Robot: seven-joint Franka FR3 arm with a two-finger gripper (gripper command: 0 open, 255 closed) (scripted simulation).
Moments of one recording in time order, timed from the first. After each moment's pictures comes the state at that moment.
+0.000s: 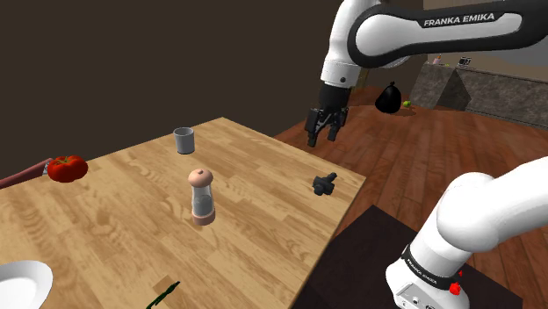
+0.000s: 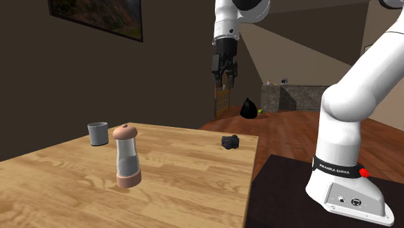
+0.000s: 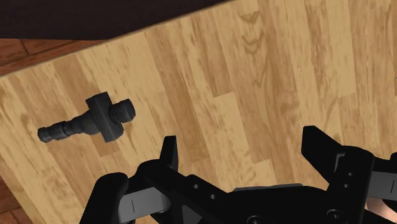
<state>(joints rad) 0.06 -0.60 0.19 -2.38 0.19 1.78 0.18</state>
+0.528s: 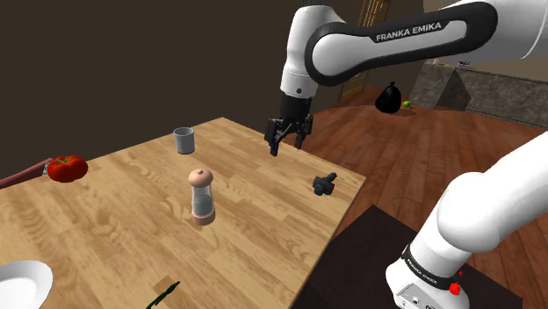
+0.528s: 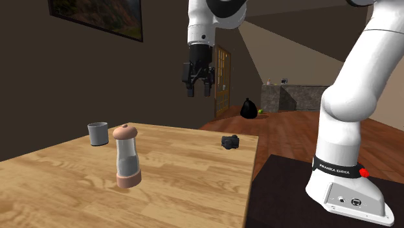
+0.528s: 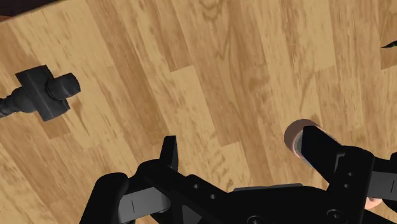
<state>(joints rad) 0.07 -0.36 0.35 -2.25 0.18 1.93 0.37</state>
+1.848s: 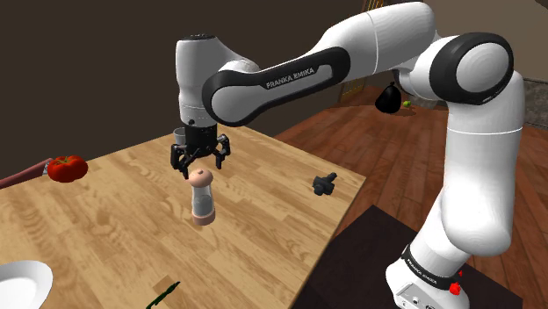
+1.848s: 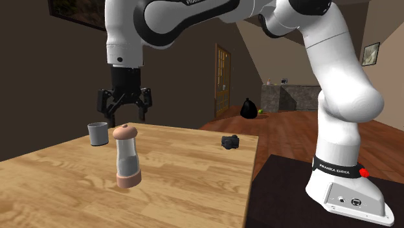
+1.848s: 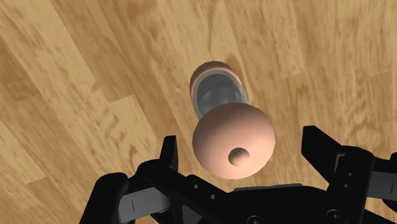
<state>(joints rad) 0.23 0.36 0.52 -1.66 -0.27 2.02 0.89</state>
